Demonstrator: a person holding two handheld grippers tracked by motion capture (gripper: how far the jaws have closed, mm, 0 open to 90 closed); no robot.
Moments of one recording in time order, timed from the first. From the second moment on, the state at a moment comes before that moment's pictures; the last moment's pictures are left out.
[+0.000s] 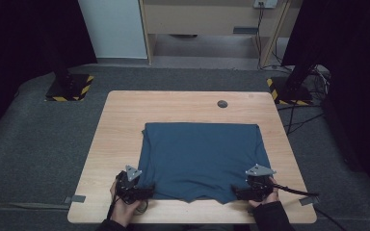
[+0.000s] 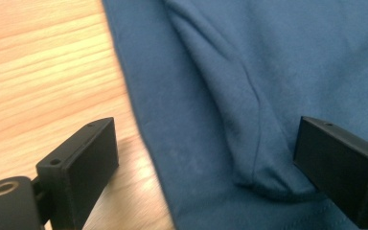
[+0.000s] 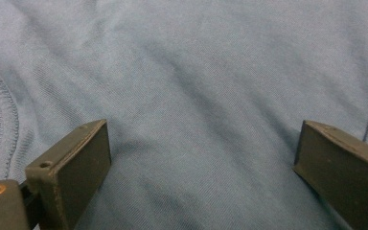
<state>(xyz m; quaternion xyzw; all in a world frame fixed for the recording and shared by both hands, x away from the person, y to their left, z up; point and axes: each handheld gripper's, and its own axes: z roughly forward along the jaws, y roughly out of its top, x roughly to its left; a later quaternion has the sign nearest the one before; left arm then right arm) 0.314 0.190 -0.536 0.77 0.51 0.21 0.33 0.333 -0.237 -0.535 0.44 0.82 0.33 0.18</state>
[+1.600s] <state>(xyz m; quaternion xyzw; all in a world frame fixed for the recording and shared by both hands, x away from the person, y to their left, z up) 0.313 0.271 -0.464 0.72 0.51 0.22 0.43 0.348 -0.208 -0.439 0.39 0.79 0.40 0.24</state>
